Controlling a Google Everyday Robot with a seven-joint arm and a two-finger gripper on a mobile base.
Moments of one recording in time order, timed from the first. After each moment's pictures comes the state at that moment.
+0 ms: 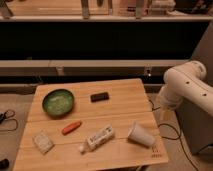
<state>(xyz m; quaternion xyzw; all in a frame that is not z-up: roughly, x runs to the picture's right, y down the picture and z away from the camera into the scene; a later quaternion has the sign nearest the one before) 0.285 0.105 0.684 -0.28 0.02 0.02 0.96</state>
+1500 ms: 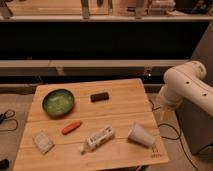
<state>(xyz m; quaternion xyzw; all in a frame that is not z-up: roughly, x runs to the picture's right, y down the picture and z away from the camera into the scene) 0.285 0.105 0.684 -0.28 0.02 0.02 0.96</state>
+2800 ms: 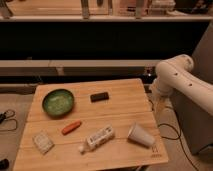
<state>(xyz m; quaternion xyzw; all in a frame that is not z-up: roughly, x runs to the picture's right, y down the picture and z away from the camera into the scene) 0.261 0.057 0.742 -0.26 0.00 0.00 0.97</state>
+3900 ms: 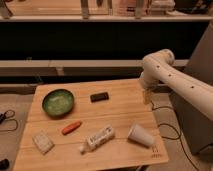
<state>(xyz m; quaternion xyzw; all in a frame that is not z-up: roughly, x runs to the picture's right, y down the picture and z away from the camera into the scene) 0.223 0.021 0.803 -0.25 -0.01 -0.03 0.97</state>
